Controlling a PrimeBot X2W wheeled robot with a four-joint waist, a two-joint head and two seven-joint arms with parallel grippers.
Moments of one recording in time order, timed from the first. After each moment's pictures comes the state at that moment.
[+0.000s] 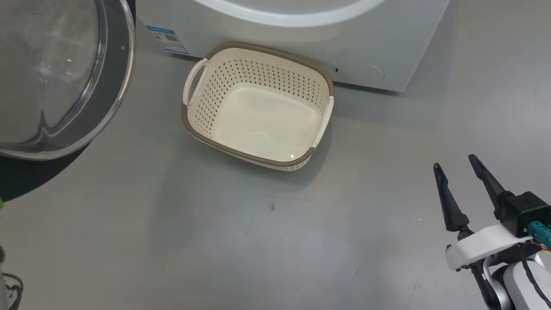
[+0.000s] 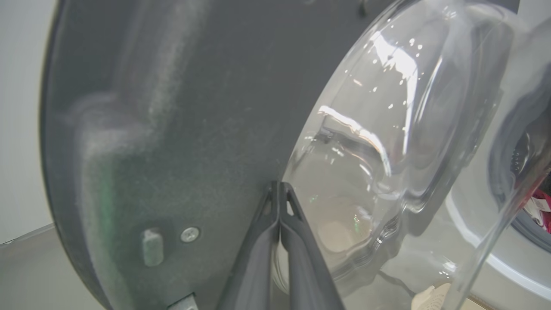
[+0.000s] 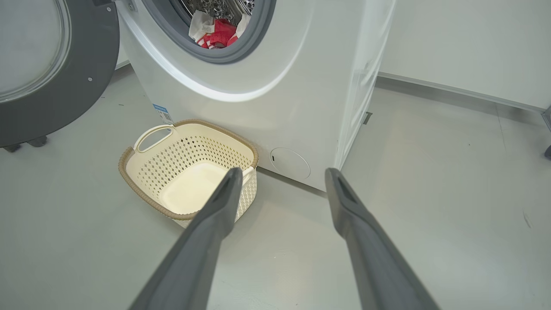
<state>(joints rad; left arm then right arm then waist) -0.41 0.30 0.19 0.48 -0.67 0.11 -0.26 -0.03 -0.35 0.26 0.01 0.37 -0.06 -0.14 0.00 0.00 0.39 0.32</state>
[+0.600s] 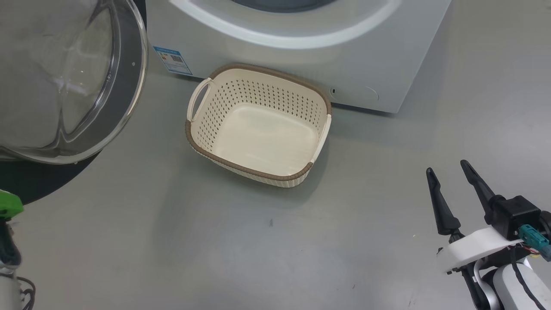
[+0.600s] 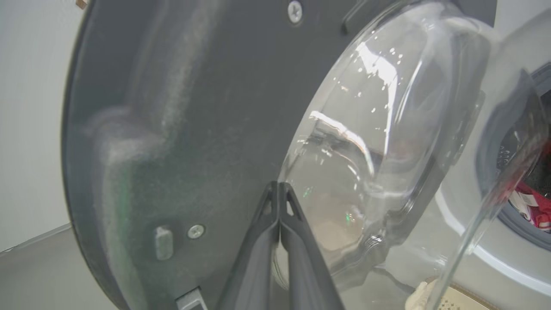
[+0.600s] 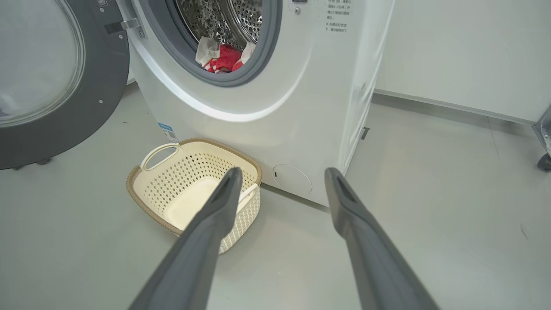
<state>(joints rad) -0.41 0.28 0.17 0.51 -0.61 0.10 -0.26 -0.04 -0.31 0.27 0.05 0.37 -0.06 -0.16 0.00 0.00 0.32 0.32</state>
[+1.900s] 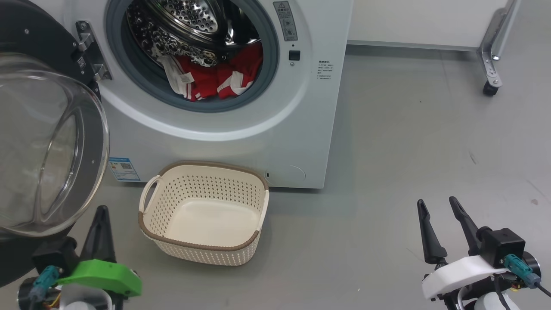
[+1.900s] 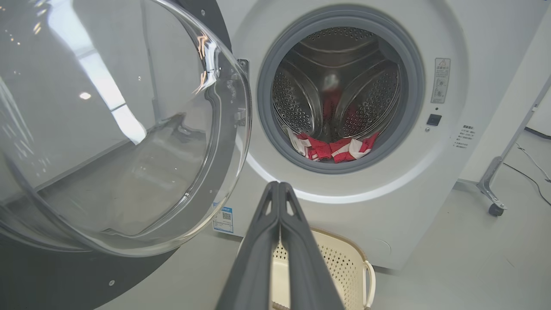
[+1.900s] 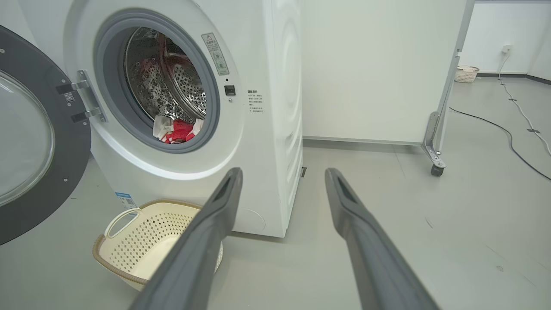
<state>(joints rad) -0.11 0.13 -0.08 0.37 -0.48 -0.03 -0.26 0.04 -0.21 0.26 0.14 0.43 -0.07 -0.23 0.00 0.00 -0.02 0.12</state>
